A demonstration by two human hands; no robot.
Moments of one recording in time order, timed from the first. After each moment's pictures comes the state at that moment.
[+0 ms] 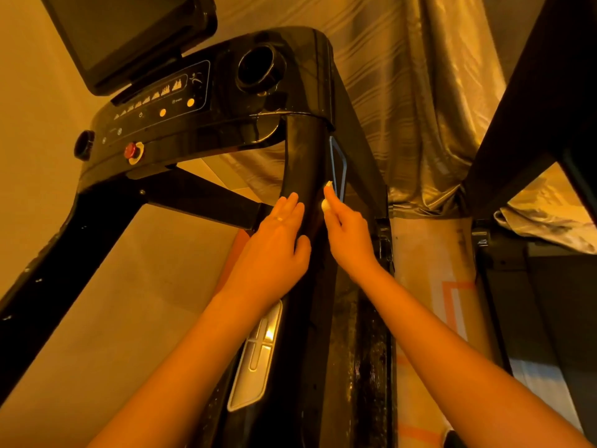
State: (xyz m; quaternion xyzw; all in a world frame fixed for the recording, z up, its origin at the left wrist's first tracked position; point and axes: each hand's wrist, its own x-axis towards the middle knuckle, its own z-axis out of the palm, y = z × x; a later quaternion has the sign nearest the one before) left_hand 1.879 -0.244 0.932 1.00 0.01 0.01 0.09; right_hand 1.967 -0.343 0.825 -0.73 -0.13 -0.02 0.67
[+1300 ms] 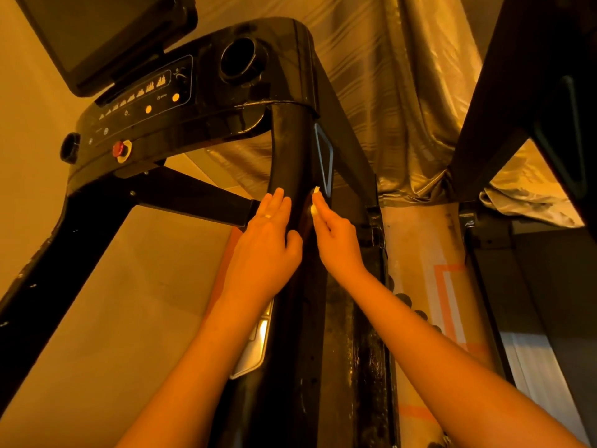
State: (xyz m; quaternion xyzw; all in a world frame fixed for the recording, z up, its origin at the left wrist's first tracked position) left_hand 1.856 -0.253 0.926 0.99 0.04 0.03 0.11; right_hand 1.920 -0.345 0.821 -0.70 -0.09 0.01 0.71
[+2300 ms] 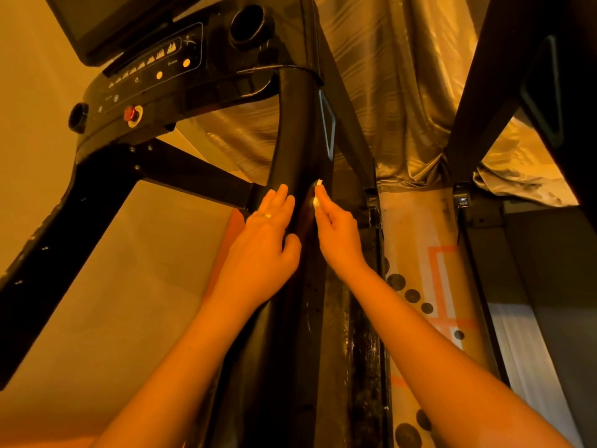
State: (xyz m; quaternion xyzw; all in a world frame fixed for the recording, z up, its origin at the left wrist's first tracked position) left_hand 1.762 -0.251 0.925 0.99 0.00 0.01 0.12; right_hand 1.840 -0.344 0.811 -0.71 -0.07 0.01 0.70
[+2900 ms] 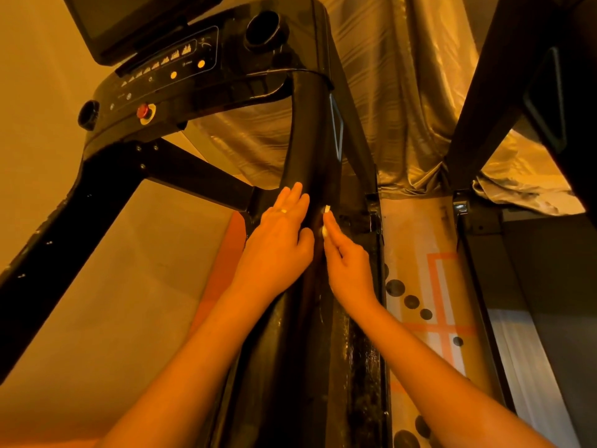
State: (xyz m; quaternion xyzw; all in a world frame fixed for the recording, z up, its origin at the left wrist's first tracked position) left_hand 1.759 -0.247 0.924 0.99 0.00 0.01 0.13; right_hand 1.780 -0.341 0.797 -0.68 -0.08 0.00 0.73
